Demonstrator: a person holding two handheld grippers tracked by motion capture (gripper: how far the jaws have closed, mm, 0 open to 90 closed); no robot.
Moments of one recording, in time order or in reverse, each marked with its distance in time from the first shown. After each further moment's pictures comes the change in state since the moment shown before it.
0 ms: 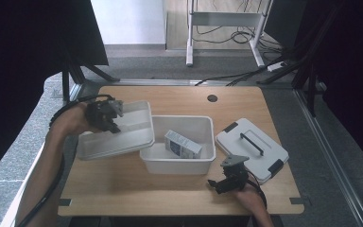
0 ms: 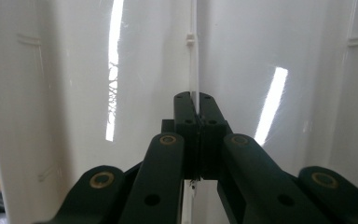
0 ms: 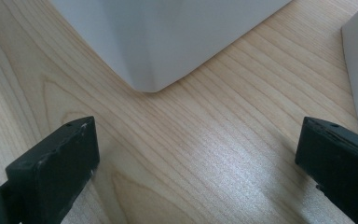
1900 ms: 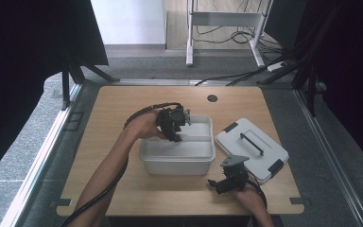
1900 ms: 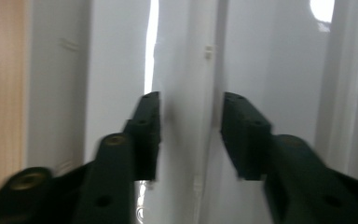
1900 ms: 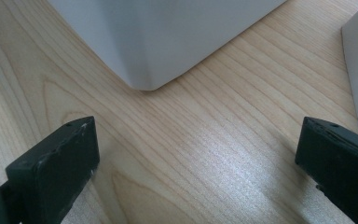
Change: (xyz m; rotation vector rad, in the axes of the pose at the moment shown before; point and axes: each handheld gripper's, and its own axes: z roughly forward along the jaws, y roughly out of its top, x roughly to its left) left arm -0.022 0.161 0.073 -0.073 -0.001 0.101; right arm 0.000 0.000 0.000 0.000 0.000 -0.002
